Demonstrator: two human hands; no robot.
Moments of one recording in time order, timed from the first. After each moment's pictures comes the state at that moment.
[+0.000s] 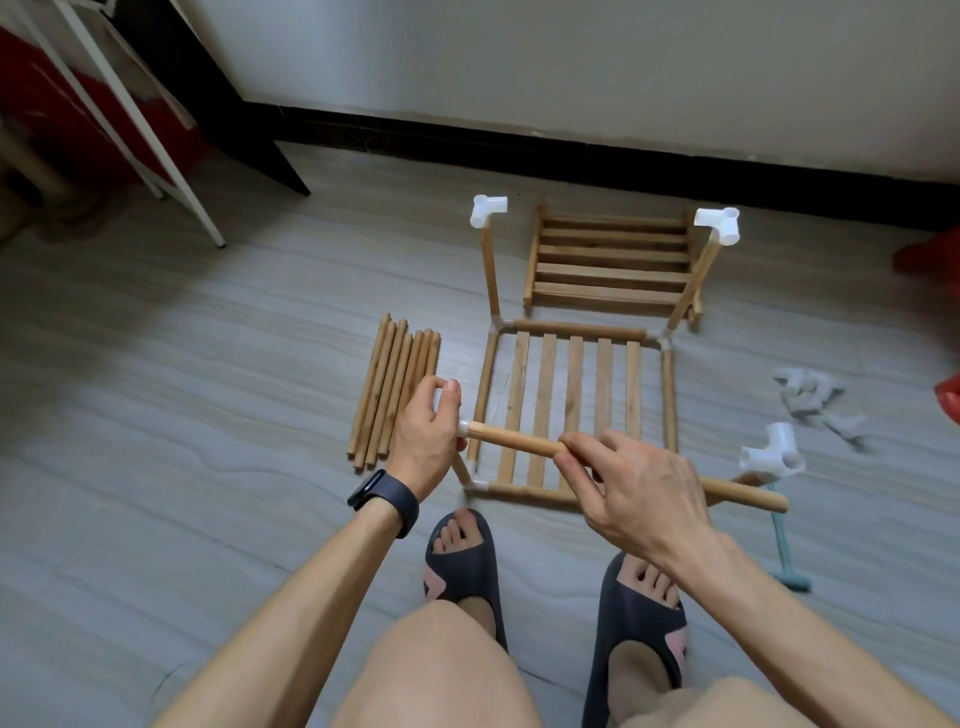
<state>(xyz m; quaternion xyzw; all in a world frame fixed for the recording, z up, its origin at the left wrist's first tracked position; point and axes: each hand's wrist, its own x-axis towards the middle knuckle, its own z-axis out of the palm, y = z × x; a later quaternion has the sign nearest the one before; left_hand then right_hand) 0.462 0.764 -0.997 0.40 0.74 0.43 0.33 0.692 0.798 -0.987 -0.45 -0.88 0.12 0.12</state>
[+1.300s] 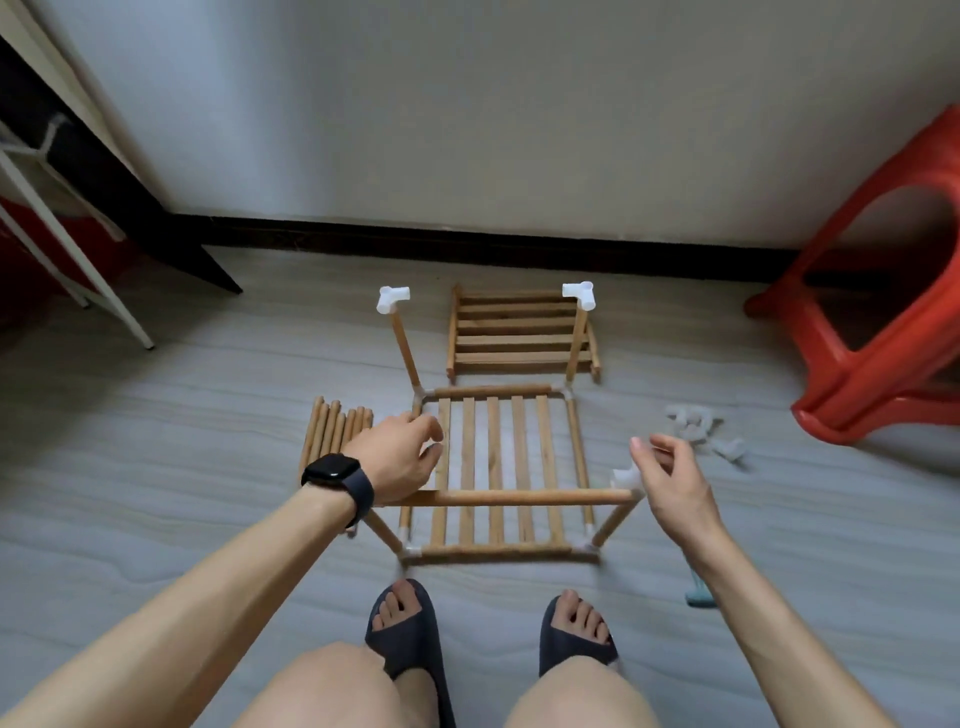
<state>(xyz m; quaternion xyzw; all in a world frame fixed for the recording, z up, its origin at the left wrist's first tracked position) 0.487 0.821 -0.931 0.67 0.71 -0.02 0.22 0.806 0.841 -0.978 -0.68 -0.49 0.45 0.30</state>
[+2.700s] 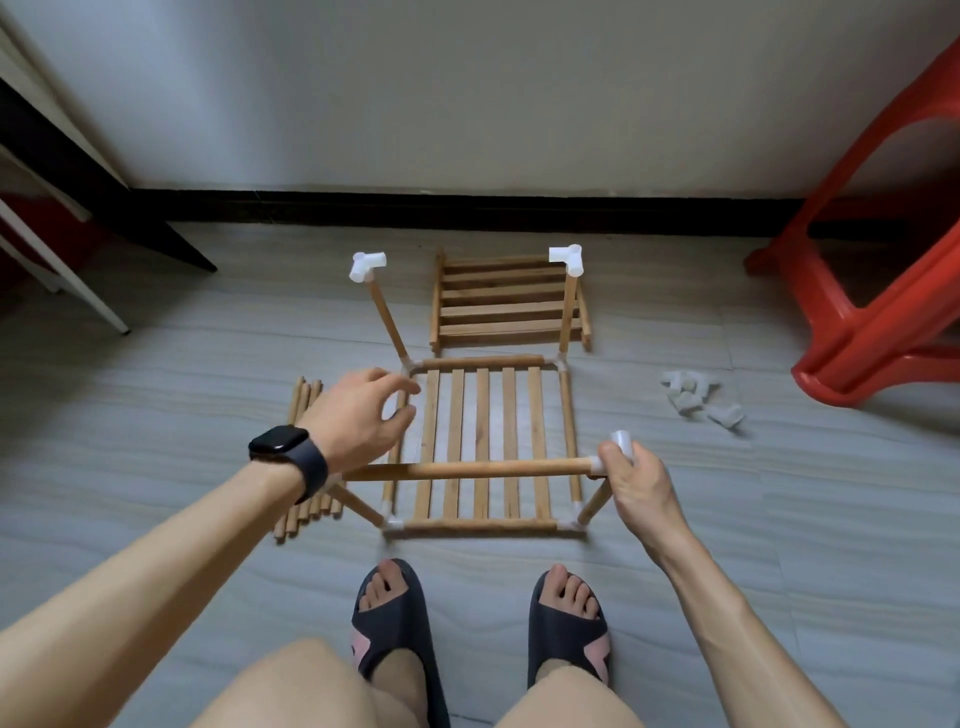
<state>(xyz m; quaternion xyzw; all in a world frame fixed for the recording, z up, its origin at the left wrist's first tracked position) 0.490 0.835 -0.924 0.67 0.71 0.02 0.20 0.795 0.829 -0.986 -0.67 -0.50 0.48 0.27</state>
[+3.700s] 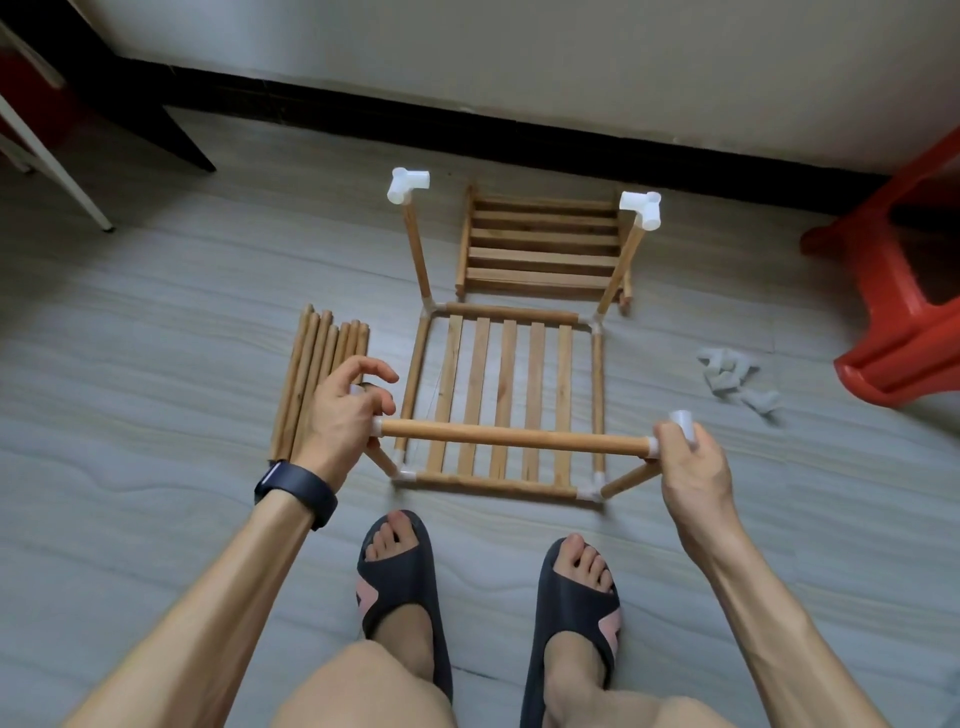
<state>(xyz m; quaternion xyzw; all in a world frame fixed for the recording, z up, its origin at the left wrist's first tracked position) 0.459 0.794 -0.989 0.29 0.74 0.44 0.42 0.764 0.826 -0.984 -0.71 -0.46 0.43 0.32</state>
